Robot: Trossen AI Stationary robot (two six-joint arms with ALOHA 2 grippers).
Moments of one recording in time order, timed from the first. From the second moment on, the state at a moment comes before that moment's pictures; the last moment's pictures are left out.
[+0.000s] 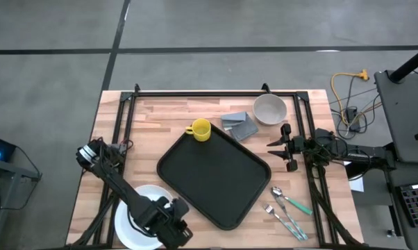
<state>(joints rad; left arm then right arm) -0.76 1.86 1.52 -0.87 -0.24 -1.50 -0.14 0.05 0.01 0.04 -0.21 -0.05</state>
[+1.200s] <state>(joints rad) -0.76 1.91 1.52 -0.91 -0.24 -1.52 -0.14 0.05 0.01 0.04 -0.21 -0.05</state>
